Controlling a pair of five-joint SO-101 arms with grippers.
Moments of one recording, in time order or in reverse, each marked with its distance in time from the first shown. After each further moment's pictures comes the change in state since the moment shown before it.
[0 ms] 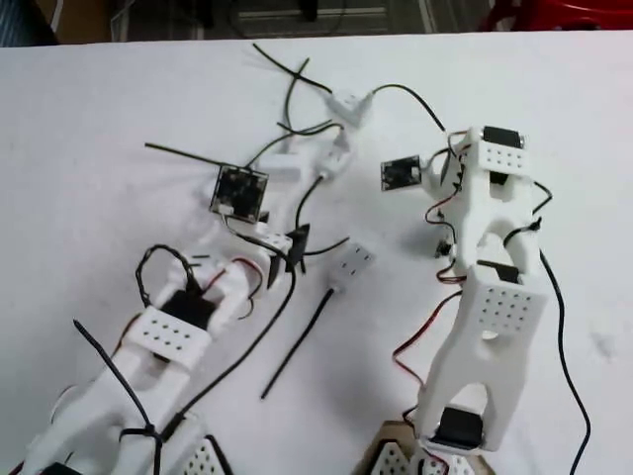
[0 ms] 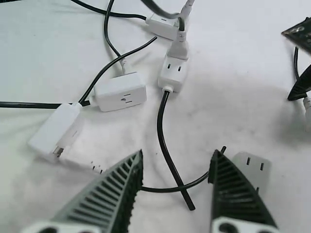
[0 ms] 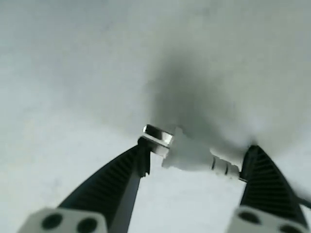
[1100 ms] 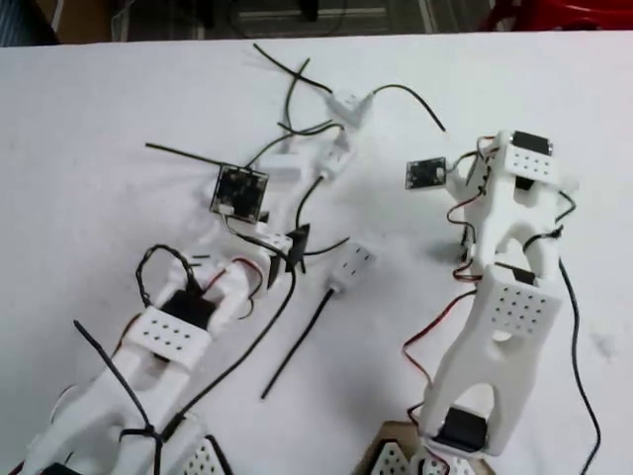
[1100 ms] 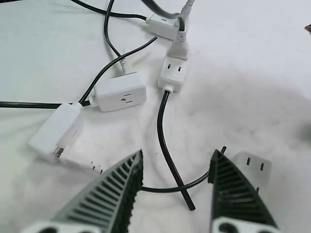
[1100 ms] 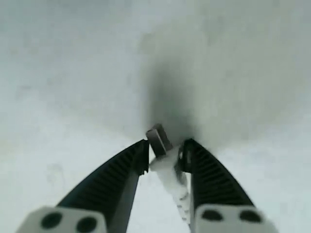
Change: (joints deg) left arm 0.0 0.0 0.0 0.0 0.0; right arm 4.6 1.7 0.1 1.6 -0.2
